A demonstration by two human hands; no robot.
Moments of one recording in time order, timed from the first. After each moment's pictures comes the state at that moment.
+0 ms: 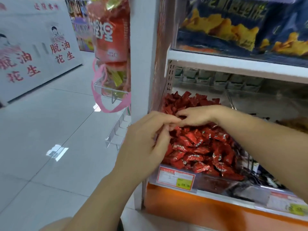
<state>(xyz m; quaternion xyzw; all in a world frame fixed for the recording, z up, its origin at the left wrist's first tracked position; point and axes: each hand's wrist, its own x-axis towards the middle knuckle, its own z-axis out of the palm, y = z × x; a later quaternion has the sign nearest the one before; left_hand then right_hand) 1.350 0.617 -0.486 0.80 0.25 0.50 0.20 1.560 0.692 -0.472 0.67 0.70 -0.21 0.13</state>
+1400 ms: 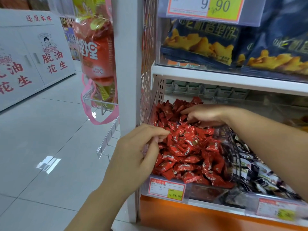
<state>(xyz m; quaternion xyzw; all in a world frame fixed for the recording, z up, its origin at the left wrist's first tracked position) 1.352 0.619 -0.488 0.81 0.24 0.50 0.21 1.603 0.681 -0.454 0.75 0.56 -0.35 -0.09</state>
